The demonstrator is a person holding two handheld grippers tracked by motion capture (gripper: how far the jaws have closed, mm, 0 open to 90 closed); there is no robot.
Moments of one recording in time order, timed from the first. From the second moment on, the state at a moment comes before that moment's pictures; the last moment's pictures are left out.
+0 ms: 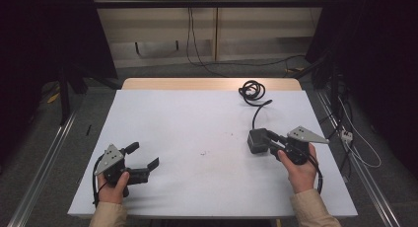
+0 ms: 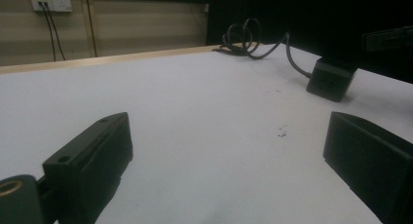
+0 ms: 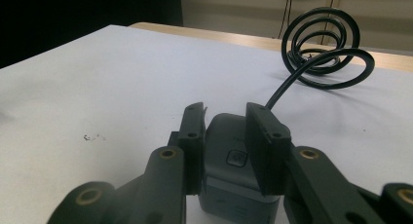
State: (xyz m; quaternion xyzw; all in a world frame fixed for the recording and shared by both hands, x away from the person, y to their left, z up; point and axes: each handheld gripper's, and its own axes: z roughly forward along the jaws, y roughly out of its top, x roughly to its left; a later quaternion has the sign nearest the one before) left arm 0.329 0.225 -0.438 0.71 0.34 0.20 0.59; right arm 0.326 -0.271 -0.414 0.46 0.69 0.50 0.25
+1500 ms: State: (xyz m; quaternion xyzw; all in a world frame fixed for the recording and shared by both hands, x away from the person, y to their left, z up) left arm 0.328 0.229 -0.440 0.71 0.35 0.20 0.58; right arm 0.340 -0.270 -0.418 0.46 0.70 0.49 0.24
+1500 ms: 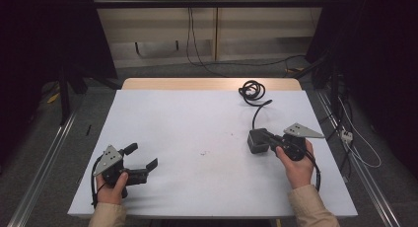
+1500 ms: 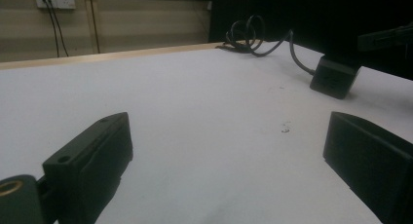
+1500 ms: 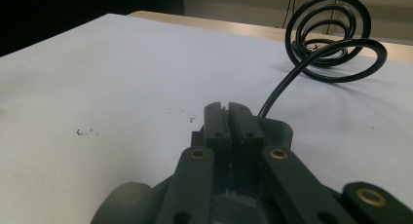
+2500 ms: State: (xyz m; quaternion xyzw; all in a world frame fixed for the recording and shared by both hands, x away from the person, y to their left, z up) left arm 0.323 0.234 -0.440 0.71 0.35 0.20 0.58; right arm 0.348 -0.266 -0.421 0.46 0.71 0.48 0.23
